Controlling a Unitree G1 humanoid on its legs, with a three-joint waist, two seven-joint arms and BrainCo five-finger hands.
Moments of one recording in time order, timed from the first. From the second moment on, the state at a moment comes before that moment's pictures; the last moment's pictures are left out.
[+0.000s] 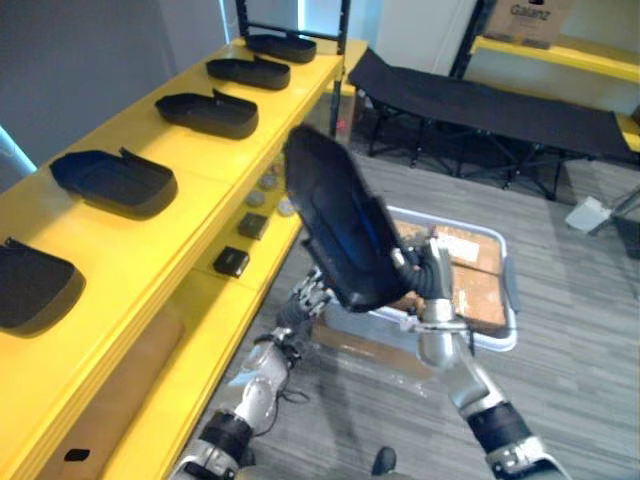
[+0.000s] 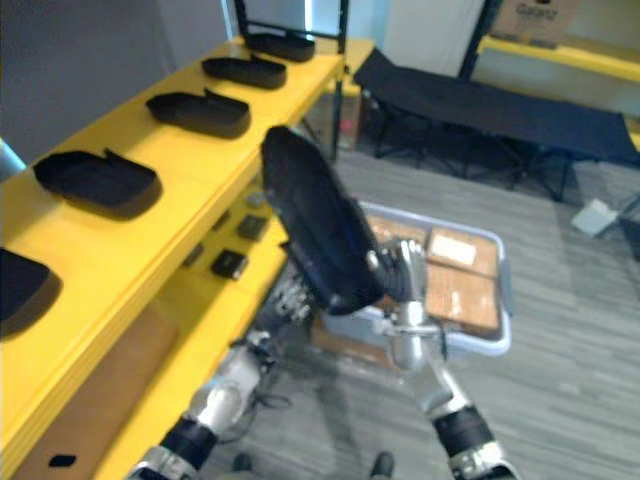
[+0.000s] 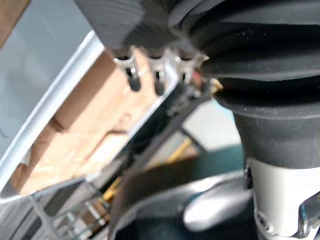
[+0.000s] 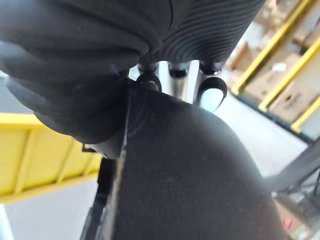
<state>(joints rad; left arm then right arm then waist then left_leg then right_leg) -0.23 0.11 -0.37 0.41 -0.85 -0.04 -0.11 -0.22 -0.27 0.34 0.20 -0.52 -0.29 -0.63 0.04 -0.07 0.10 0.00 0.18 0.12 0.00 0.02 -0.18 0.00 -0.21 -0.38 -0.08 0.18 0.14</state>
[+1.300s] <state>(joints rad) -0.16 0.07 -0.31 0.34 -0.93 -0.21 0.01 -0.15 -0.22 0.53 0.25 -0.36 -0.44 -0.61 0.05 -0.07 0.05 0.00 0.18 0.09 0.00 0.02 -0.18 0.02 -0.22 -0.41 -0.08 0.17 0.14</state>
